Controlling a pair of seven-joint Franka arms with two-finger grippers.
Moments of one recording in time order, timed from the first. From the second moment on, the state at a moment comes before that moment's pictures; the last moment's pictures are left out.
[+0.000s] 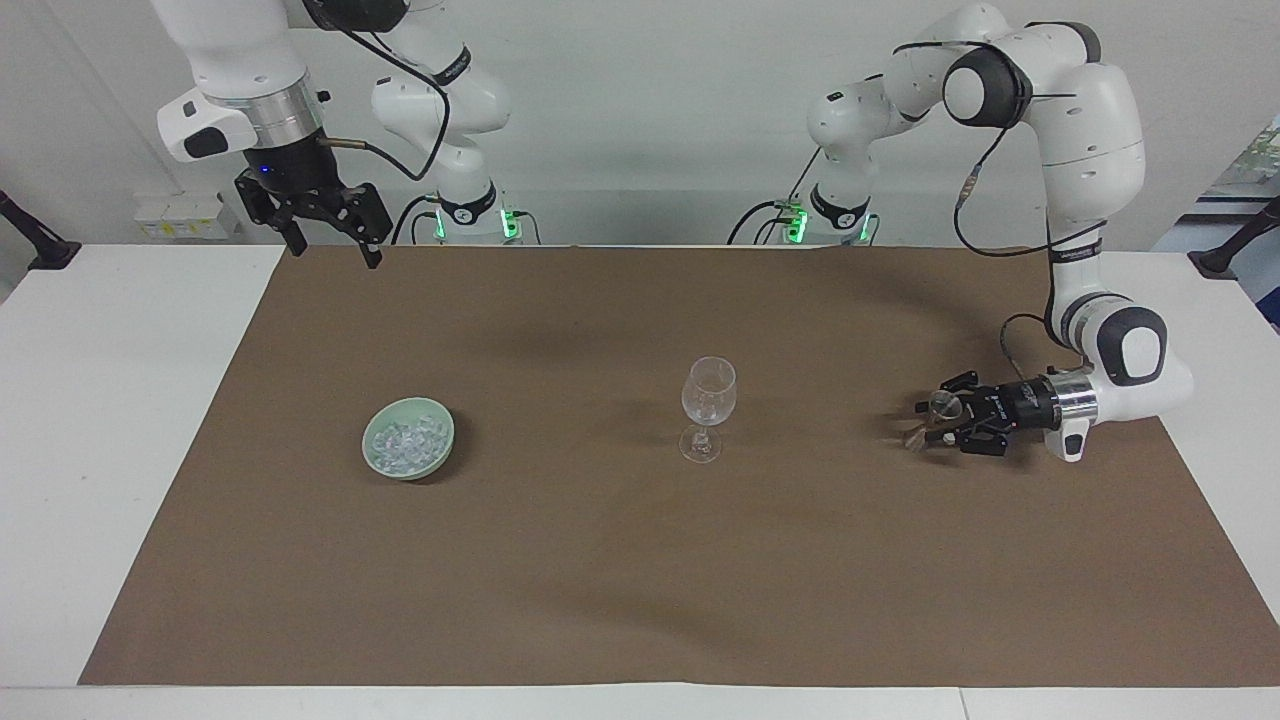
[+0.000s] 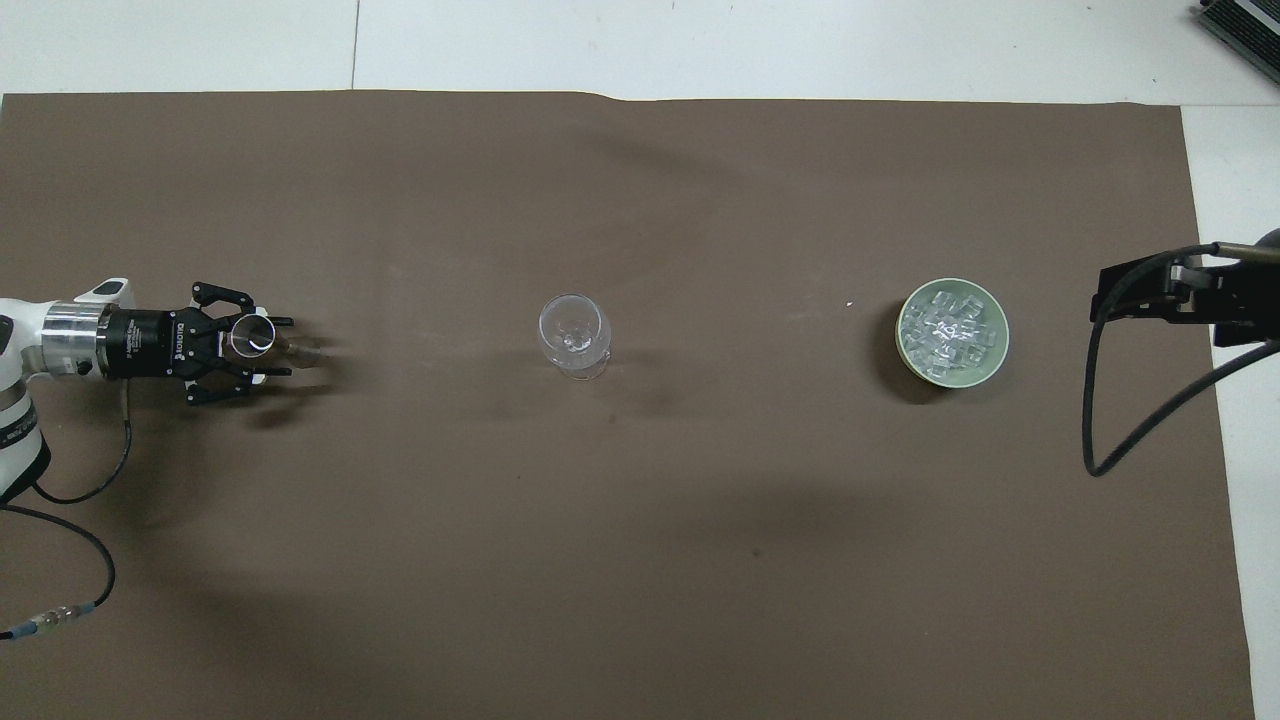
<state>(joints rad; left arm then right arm) 0.29 0.62 0.07 -1.75 -1.12 1.49 -0.65 0.05 -0.02 -0.01 -1.53 -0.03 1.56 0.25</state>
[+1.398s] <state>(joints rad) 0.29 0.62 0.08 -1.75 -1.15 1.46 -0.66 0.05 -0.02 -0.01 -1.53 -0.03 1.56 0.25</state>
